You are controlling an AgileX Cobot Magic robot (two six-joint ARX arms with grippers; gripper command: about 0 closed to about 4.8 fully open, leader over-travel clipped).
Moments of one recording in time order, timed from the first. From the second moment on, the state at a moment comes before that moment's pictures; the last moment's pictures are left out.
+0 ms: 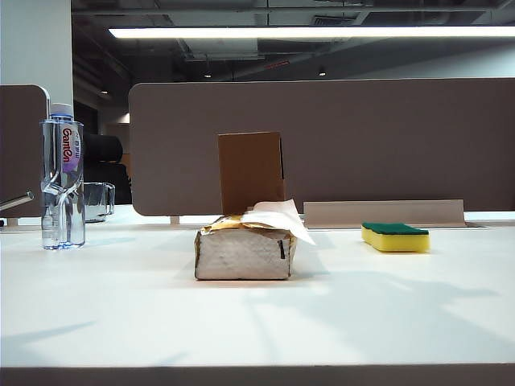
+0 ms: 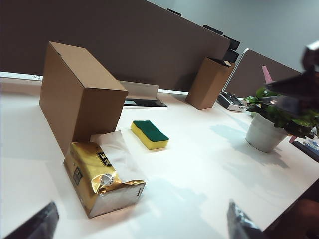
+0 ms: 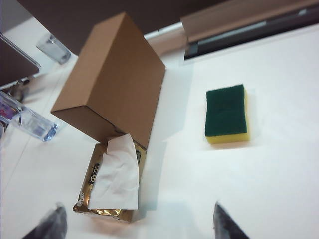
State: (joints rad) left arm -0.03 0.03 0.37 -0.29 0.70 -0.36; right arm 0.00 0.90 1.00 -0.54 -0.40 0.35
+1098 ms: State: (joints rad) left arm -0.03 0.39 0.60 -0.42 0.72 -0.14; right arm 0.00 1.76 1.39 -0.47 -0.49 0.26
